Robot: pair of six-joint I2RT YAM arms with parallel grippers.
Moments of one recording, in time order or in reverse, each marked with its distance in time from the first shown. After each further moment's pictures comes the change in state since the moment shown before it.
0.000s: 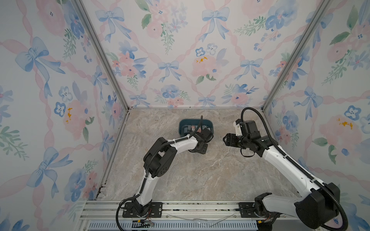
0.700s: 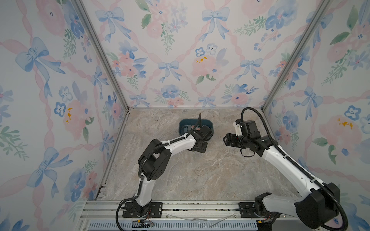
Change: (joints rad) left arm -0.003 -0.108 0.000 -0.076 0.014 -0.016; right arm 0.000 0.000 0.000 0.000 -0.003 0.000
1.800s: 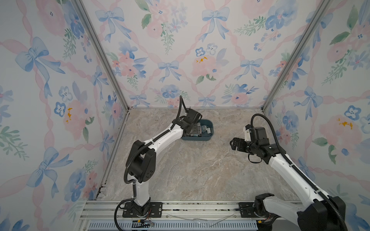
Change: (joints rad) left arm 0.164 -0.189 0.052 0.037 -0.188 -0.089; right arm -0.169 -0.143 -0.191 0.037 0.011 -0.062
